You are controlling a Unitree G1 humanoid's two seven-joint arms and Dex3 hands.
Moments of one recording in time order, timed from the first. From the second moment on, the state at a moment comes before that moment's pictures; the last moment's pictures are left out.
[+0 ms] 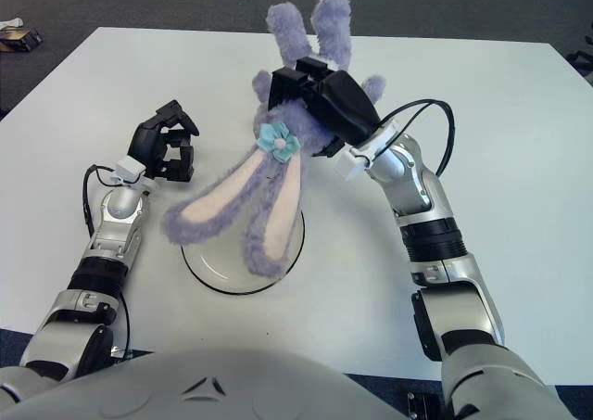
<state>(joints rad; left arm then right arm) -0.27 0.19 0.00 0.44 0.06 -0.64 -0.08 -0.51 -0.42 0.11 0.10 -0.51 -0.63 0.07</state>
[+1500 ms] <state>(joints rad) 0.04 0.21 -0.04 -0.04 -0.10 -0.47 -0.23 -0.63 -0.45 0.10 0.21 -0.65 -0.47 -0.13</state>
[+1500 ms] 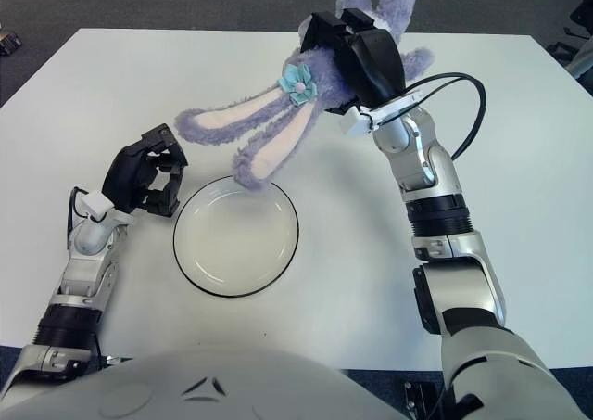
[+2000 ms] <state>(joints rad) 0.10 0.16 -0.08 -0.16 0.11 -0.47 -0.14 -0.66 -0.46 0.11 0.27 -0.70 -0.46 -0.21</state>
